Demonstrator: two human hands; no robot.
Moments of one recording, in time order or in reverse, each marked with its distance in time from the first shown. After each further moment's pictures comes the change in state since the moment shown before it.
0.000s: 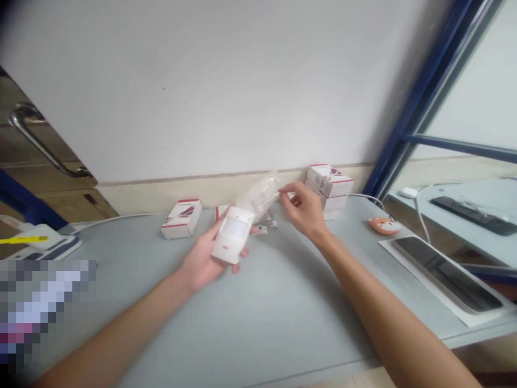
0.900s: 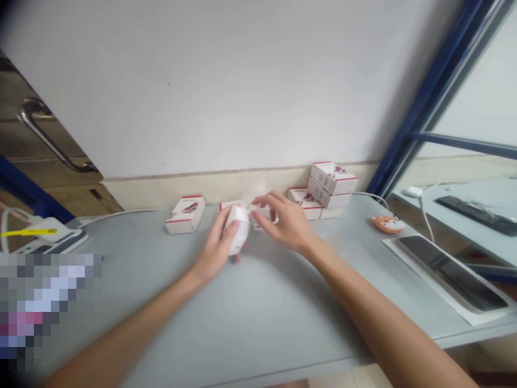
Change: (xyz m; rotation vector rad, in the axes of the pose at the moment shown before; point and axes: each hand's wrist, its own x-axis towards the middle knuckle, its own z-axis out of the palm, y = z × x) left_hand 0.002 -0.022 0.005 0.621 0.366 0.309; right_hand -0.020 -0.038 0.018 -0.141 -0.315 -0.167
